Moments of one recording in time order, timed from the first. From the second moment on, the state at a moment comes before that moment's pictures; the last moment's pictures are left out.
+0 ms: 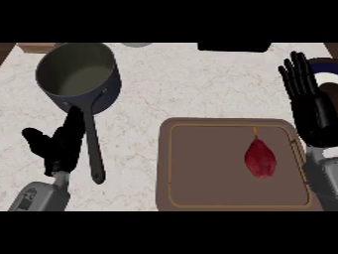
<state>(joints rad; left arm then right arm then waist) -0.15 0.28 -0.21 -1.34 0.42 0.32 -0.03 -0.30 -0.37 0.10 -1.47 -0.34 -0.12 -0.21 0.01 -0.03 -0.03</state>
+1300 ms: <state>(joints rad) -0.27 0.50 -0.30 -1.56 0.24 0.07 -0.09 -0.76 -0.60 0.30 -0.72 -0.42 0.78 0.46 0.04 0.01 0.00</state>
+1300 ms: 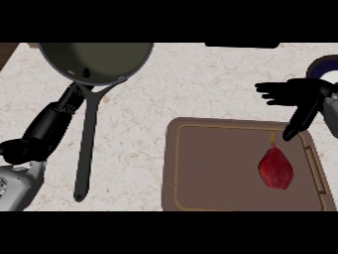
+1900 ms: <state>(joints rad) -0.22 0.50 -0.27 -1.62 0.21 0.05 -0.07 -0.97 -0.58 0.30 -0.41 -0.49 1.05 0.67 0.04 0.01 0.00</state>
